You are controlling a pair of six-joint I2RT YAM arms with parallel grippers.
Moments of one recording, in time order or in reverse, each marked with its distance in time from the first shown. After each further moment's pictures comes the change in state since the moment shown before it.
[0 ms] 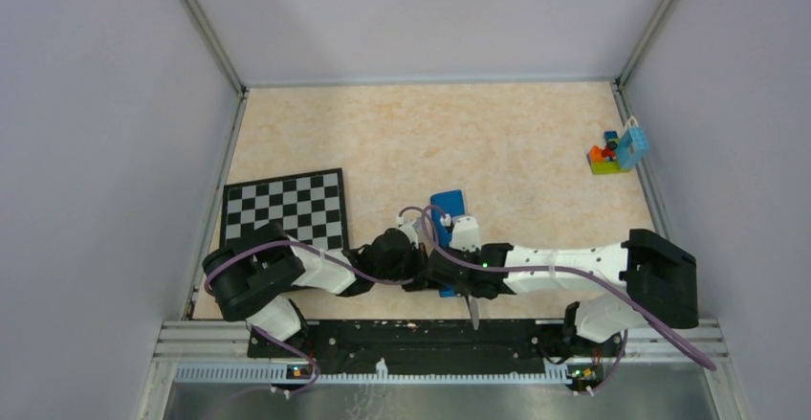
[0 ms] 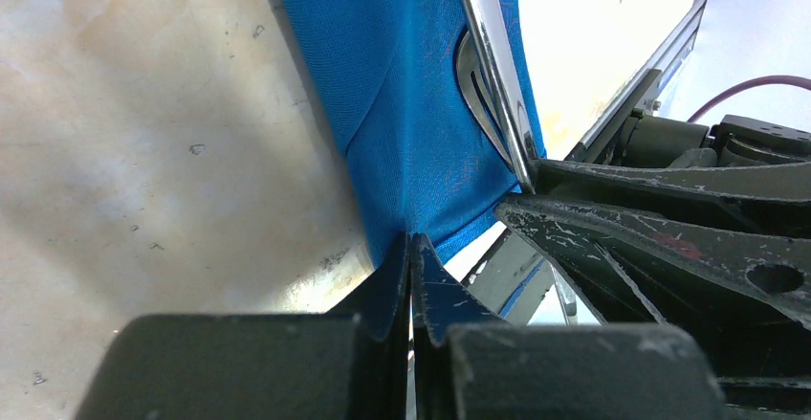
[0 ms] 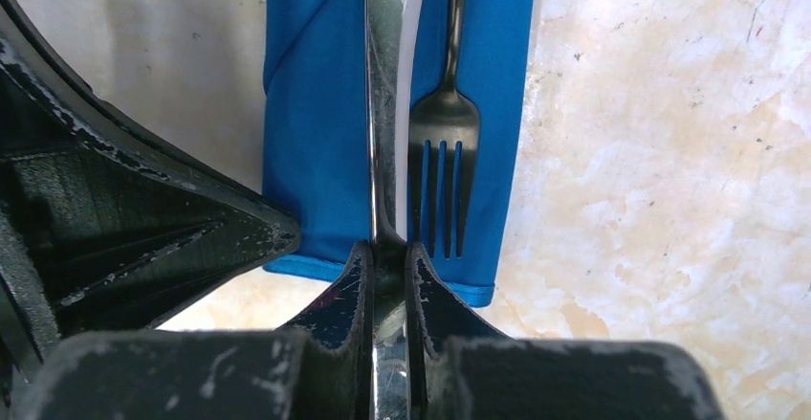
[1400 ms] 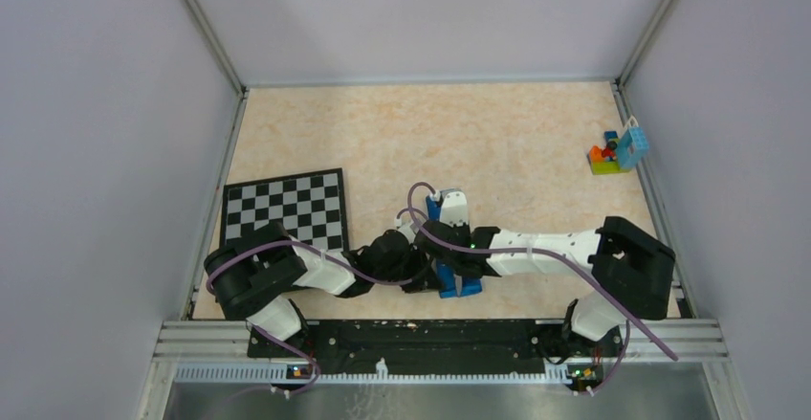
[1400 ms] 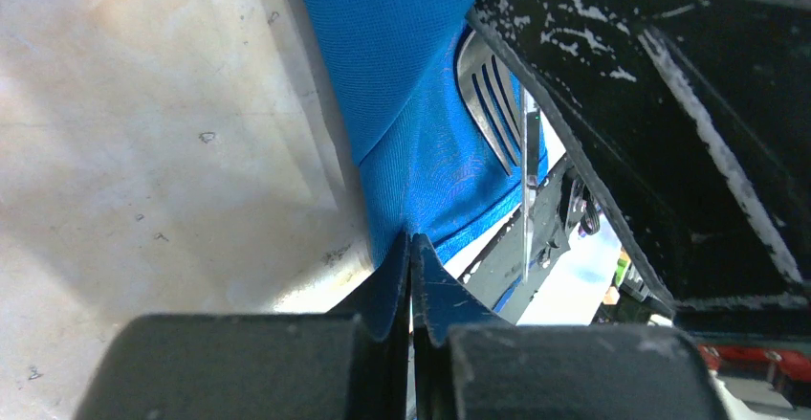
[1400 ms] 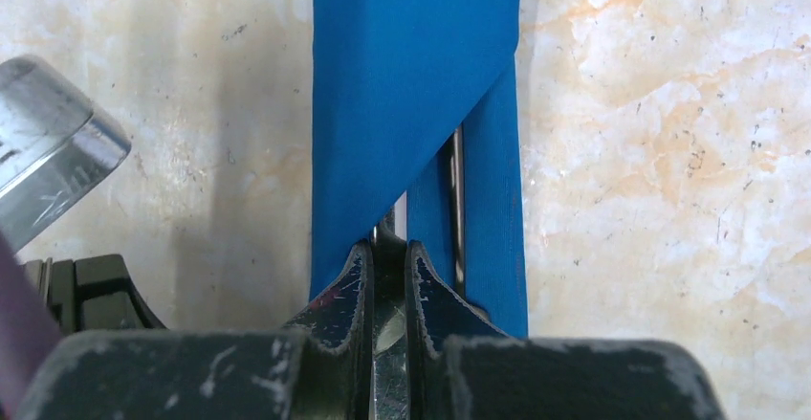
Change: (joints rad) left arm 0.000 0.009 -0.016 0.029 0.001 -0.048; right arm -0.134 0.127 0.057 0.263 0.124 -0.181
